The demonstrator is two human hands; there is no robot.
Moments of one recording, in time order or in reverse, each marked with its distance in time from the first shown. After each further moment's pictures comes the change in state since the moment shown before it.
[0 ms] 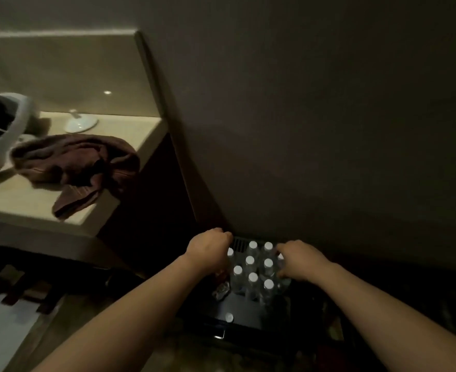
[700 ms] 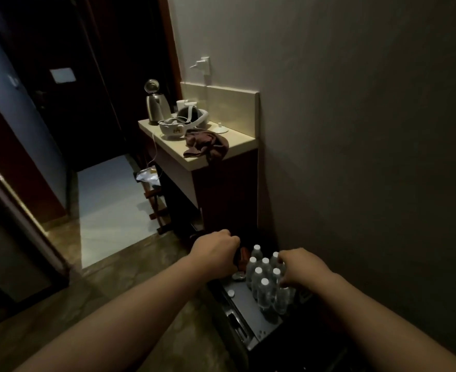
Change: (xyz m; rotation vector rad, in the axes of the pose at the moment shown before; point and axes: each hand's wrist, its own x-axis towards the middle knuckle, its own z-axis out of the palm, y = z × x) left_hand -0.177 0.328 -0.062 0.014 0.209 -0.701; right_hand -0.158 0.135 -0.059 -0.247 0.028 -0.662
